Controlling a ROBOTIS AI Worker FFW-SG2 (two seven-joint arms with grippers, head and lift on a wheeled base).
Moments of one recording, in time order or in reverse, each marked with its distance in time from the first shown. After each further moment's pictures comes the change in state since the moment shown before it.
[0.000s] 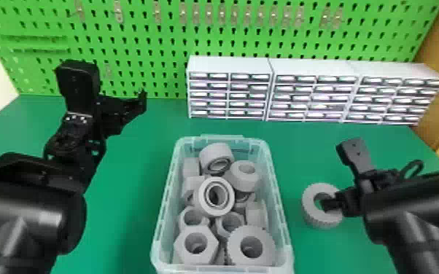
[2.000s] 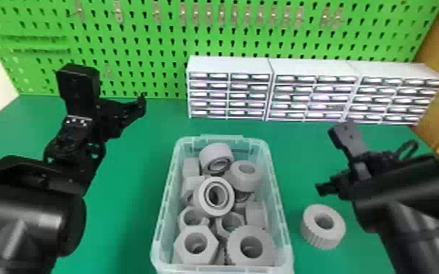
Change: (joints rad) left arm 0.008 0.000 0.004 0.004 -0.001 0.003 0.000; right arm -0.050 -0.021 0.099 -0.085 0.086 0.036 0.038
